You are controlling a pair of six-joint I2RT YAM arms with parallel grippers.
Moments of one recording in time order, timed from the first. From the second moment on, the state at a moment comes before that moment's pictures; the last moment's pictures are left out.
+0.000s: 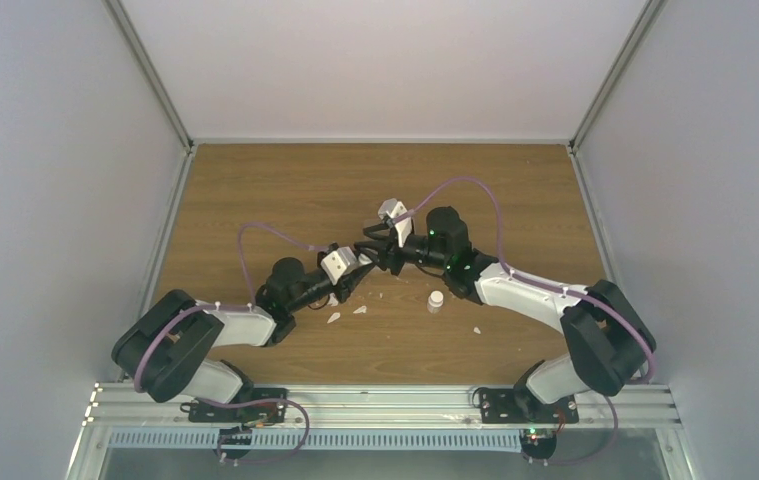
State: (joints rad) left arm -0.62 1.42 0.31 1.03 0.37 0.15; right arm 0.70 1.47 0.80 0.43 -0.49 0.15
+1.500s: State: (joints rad) left arm -0.61 1.38 0.31 0.99 0.34 0.18; right arm 0.70 1.49 0.80 0.37 -0.60 -0.01
